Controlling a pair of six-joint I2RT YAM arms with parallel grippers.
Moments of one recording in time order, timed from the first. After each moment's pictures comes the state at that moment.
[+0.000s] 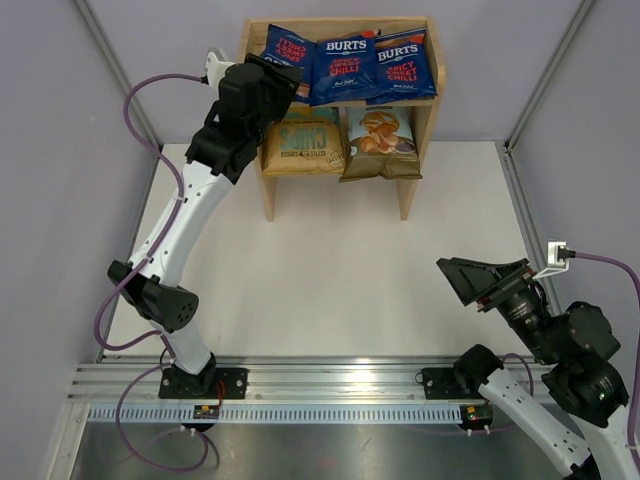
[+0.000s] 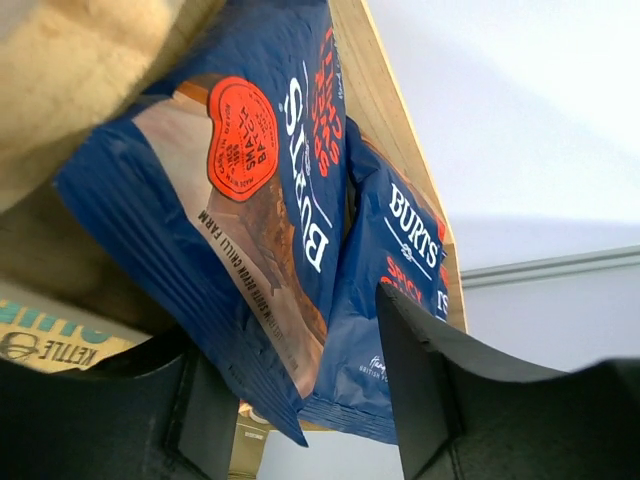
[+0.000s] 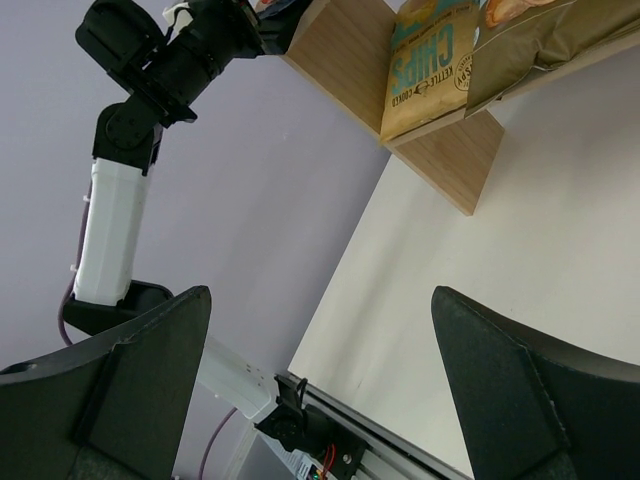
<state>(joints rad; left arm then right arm) -0.49 1.74 2.07 -0.46 -0.34 -1.20 0.63 0.22 0.89 -0.51 0.07 0.88</state>
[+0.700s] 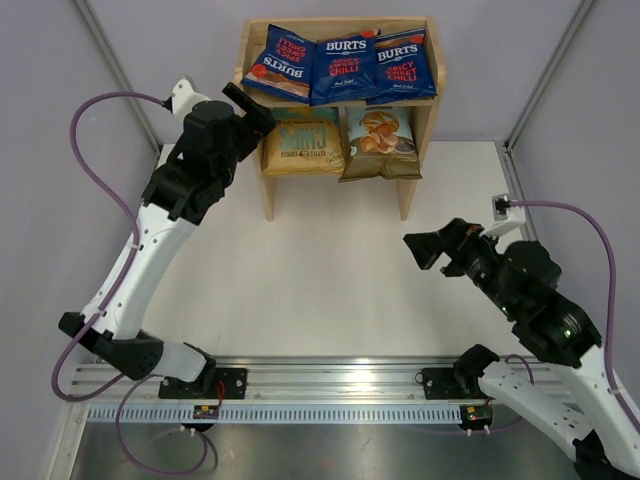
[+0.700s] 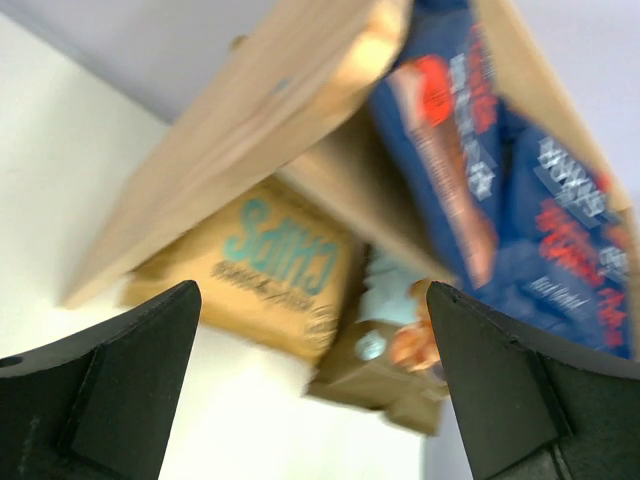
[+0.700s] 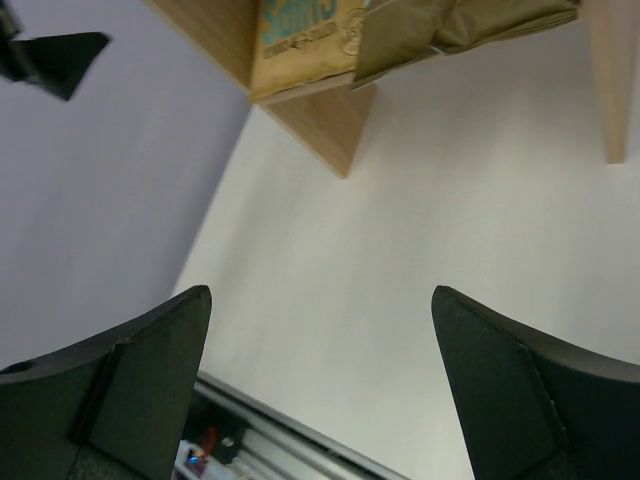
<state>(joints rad) -0.51 1.47 1.86 -0.66 -0.51 -0.92 0.63 0.54 1.02 -0.60 0.11 0.68</state>
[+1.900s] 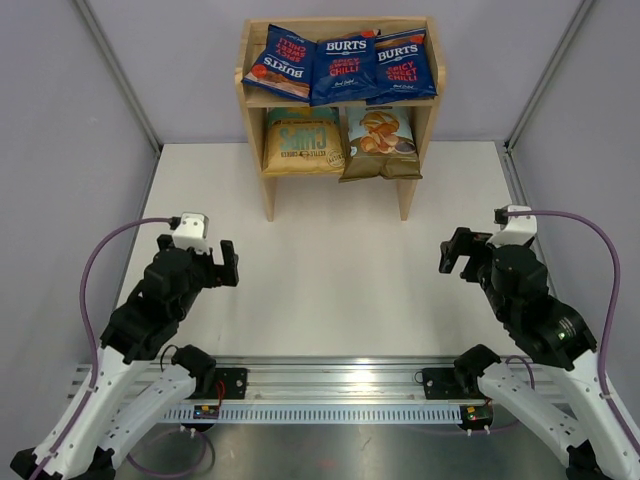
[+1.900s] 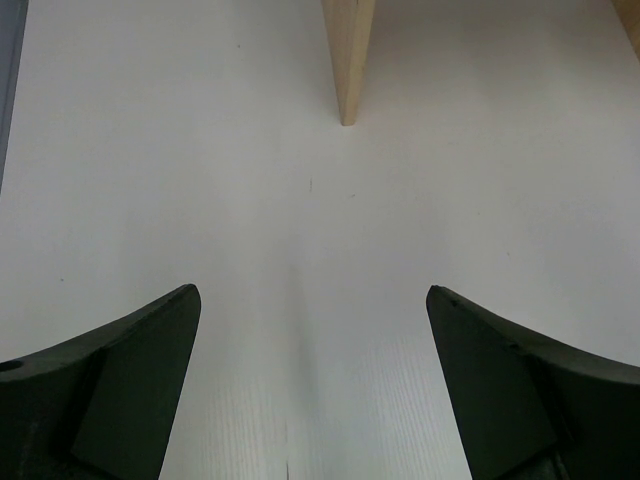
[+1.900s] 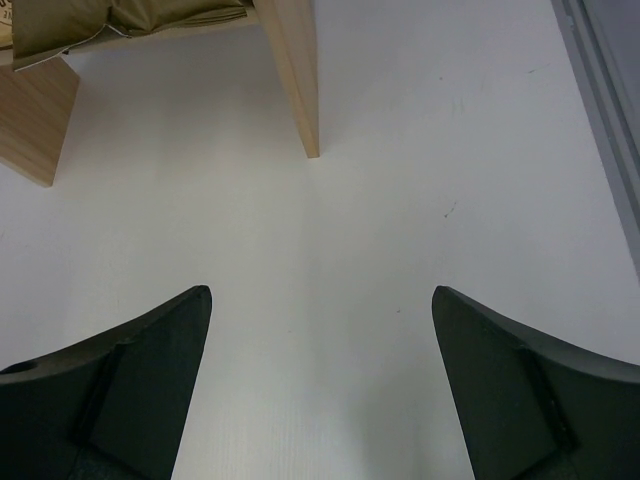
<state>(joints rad) -0.51 0.55 0.84 -0.71 -0.34 -0.18 0.55 0.59 0.98 -0.78 0.48 0.35</state>
